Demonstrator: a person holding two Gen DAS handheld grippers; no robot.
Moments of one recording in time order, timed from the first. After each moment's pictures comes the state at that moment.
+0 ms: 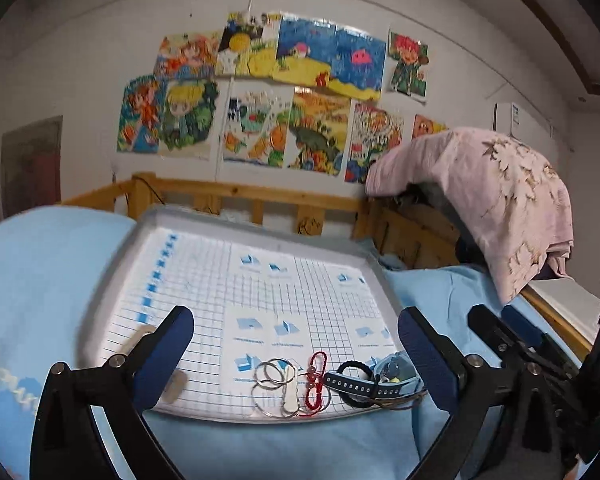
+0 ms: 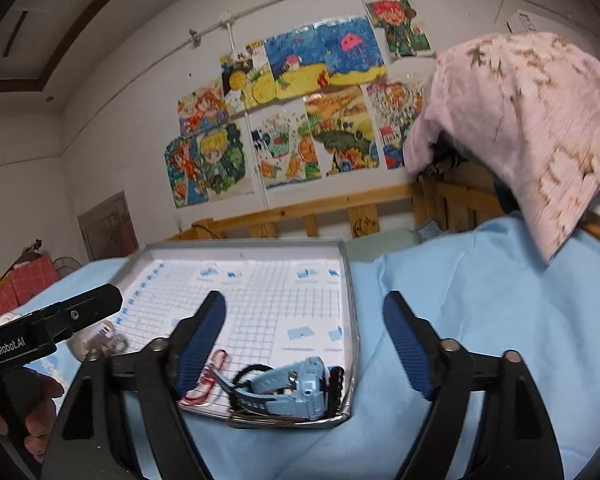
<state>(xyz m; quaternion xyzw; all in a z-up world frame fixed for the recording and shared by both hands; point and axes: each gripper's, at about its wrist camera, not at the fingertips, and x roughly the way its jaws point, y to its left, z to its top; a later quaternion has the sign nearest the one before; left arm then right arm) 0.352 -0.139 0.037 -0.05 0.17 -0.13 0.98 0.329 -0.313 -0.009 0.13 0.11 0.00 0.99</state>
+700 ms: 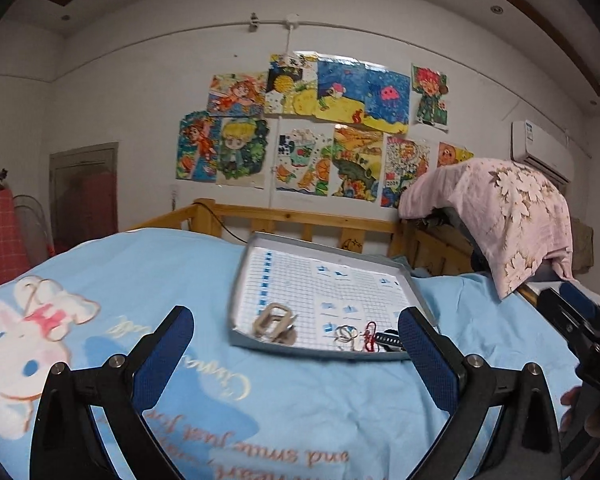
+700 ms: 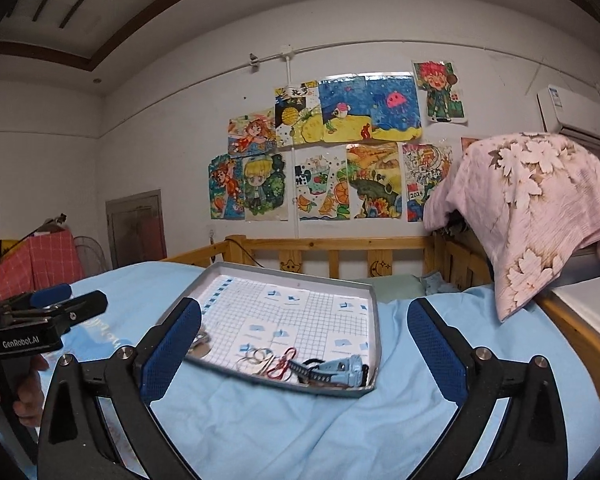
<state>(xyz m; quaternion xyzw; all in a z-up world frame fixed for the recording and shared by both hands) 0.204 -0.044 0.076 -0.04 0.14 -0.06 0.99 0.181 -0.252 0.077 0.05 0.07 0.02 1.00</state>
